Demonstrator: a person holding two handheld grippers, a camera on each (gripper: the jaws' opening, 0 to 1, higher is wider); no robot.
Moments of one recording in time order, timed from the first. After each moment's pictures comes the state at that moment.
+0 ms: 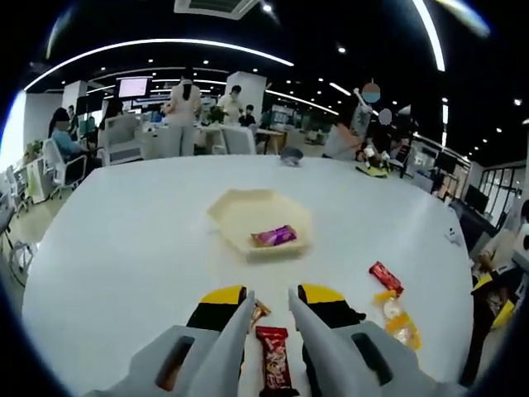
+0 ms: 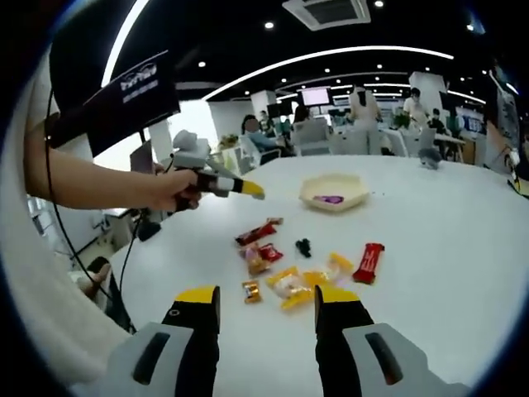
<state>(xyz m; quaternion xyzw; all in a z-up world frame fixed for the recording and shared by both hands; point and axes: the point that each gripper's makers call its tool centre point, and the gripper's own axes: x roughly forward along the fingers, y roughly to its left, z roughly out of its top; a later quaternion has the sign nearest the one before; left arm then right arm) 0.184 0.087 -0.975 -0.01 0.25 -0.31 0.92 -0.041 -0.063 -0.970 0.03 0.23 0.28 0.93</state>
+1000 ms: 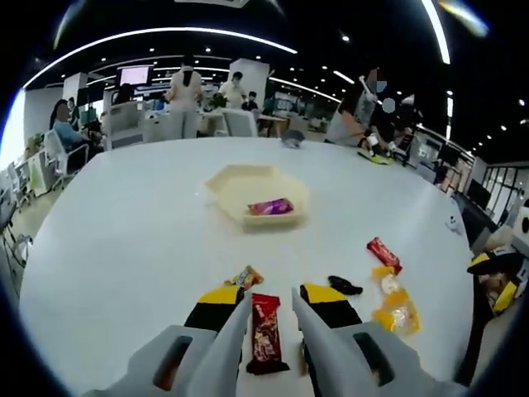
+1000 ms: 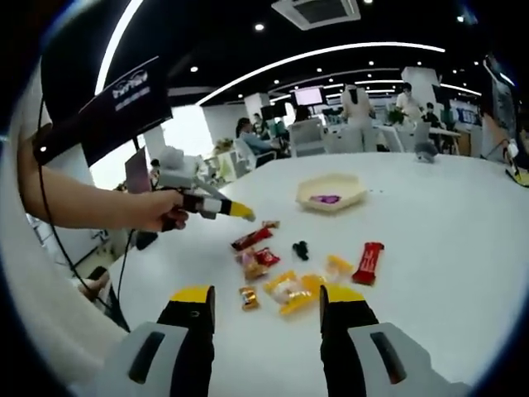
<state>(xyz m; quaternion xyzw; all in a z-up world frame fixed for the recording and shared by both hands) 0.159 0.091 -1.002 0.00 0.29 -0.30 0.91 -0.030 -0.065 -0.966 0.05 0.22 0.26 0.94</state>
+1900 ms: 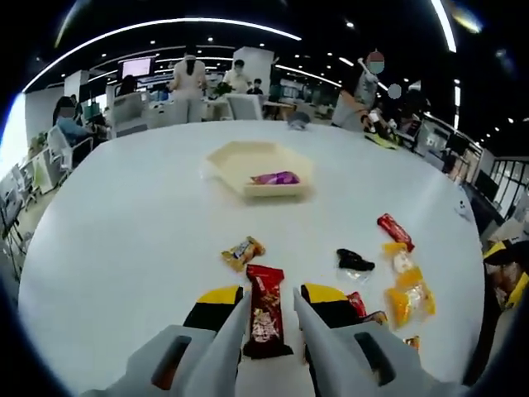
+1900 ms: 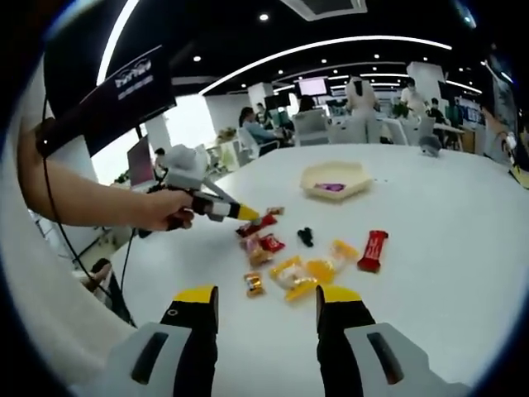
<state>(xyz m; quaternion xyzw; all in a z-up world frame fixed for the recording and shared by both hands) 0.148 0.095 -1.034 0.02 0.32 -0.28 0.91 -0.039 -0.062 -0.976 0.05 0.25 0.27 0.93</state>
